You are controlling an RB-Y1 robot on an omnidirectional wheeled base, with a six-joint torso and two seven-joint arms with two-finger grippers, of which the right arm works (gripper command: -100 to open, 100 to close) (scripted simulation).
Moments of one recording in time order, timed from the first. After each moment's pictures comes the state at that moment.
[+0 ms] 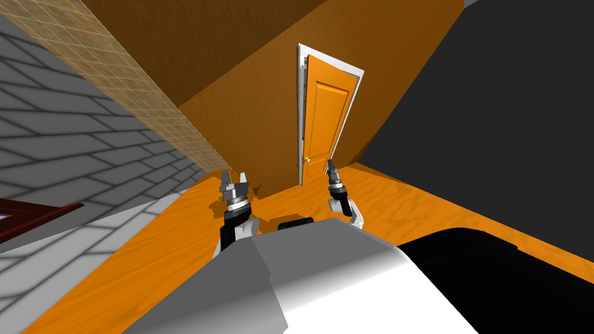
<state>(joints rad) 0.36 -0.07 -0.08 -2.09 0.17 -0.56 0.21</state>
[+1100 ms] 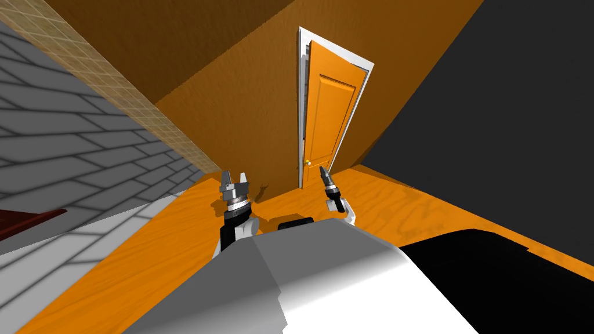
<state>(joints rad) 0.27 -0.10 -0.10 -1.80 0.23 -0.63 0.40</state>
